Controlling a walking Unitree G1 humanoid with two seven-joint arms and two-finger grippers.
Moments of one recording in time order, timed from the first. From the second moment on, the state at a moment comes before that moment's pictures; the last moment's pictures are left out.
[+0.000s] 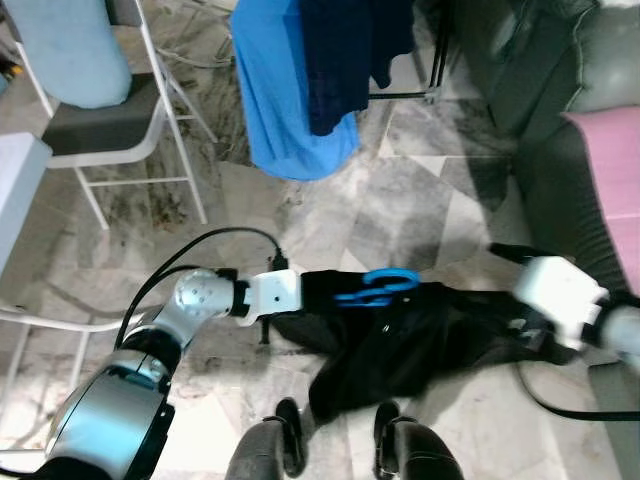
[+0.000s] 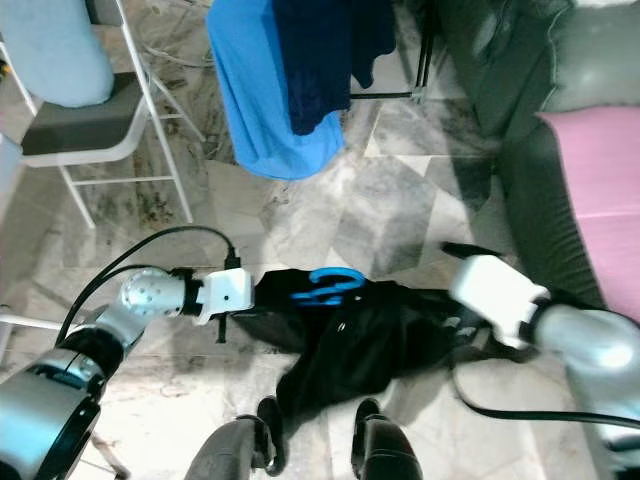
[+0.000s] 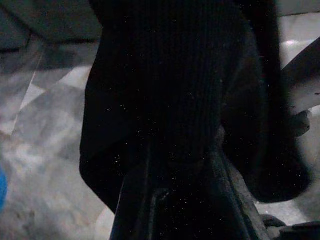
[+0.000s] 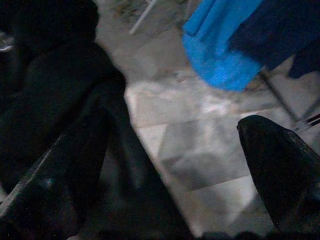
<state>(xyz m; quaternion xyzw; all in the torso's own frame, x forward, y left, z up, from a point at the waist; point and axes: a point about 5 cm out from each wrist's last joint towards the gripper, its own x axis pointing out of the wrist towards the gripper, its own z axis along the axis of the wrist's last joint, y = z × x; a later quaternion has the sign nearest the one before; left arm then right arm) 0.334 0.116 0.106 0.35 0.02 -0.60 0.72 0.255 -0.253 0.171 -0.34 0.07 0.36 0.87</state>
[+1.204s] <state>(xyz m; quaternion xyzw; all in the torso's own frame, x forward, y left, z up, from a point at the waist) 0.332 0.087 0.119 0.35 -0.05 -0.63 0.69 0.269 -0.261 0.177 -0.36 0.16 0.48 0.79</state>
